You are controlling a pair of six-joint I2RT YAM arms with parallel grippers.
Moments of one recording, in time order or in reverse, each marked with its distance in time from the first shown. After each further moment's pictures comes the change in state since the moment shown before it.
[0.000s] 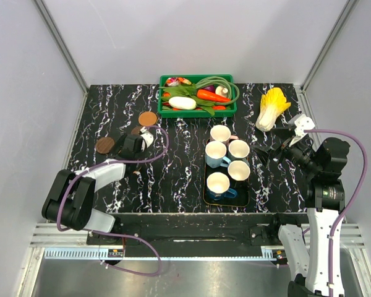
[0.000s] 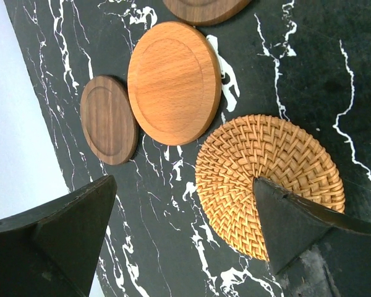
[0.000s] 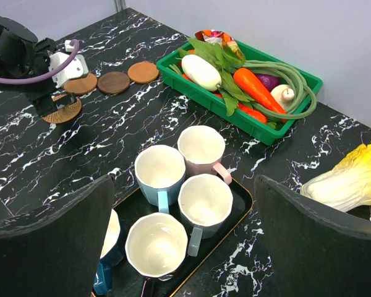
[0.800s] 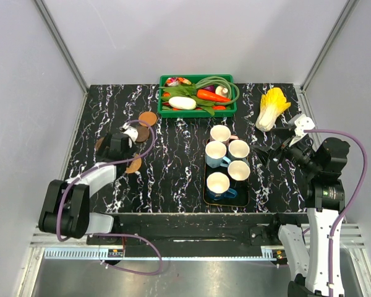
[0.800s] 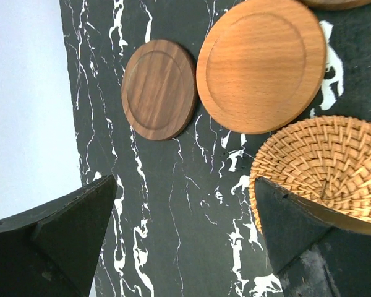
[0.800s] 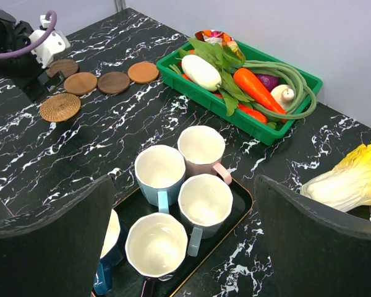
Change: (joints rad) left arm 0.140 -0.107 -0.053 0.067 -0.004 -0.066; right arm 0.000 0.000 0.000 0.000 0.000 0.000
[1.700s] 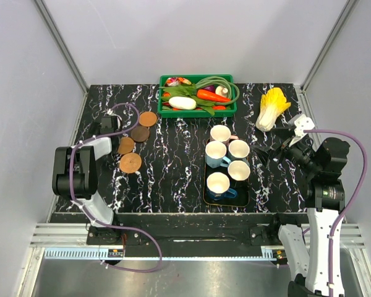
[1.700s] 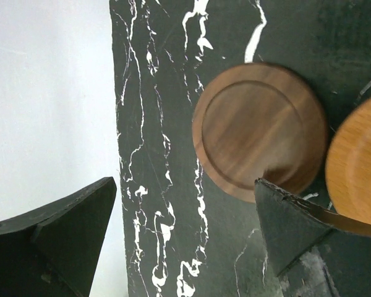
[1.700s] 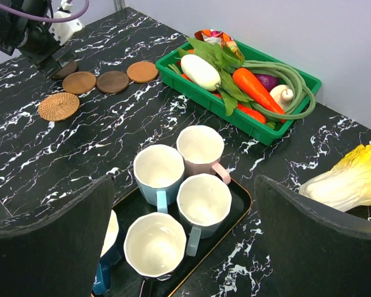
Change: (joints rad) left arm 0.207 0.381 0.341 -0.122 -0.095 0.003; right arm 0.000 0.000 -0.001 0.000 0.000 -0.007
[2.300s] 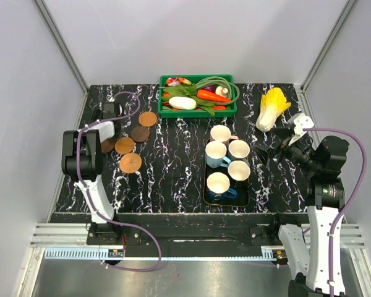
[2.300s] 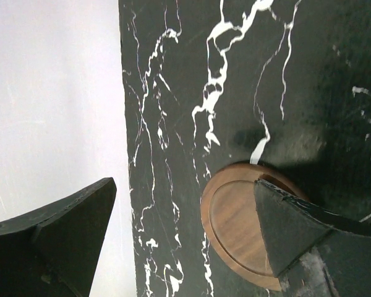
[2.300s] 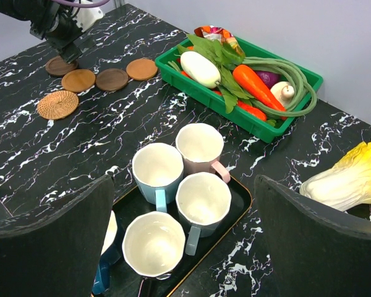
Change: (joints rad) left arm 0.017 0.243 0.302 -0.064 -0.041 0.018; right arm 0.000 0.016 0.000 0.000 0.000 -0.005
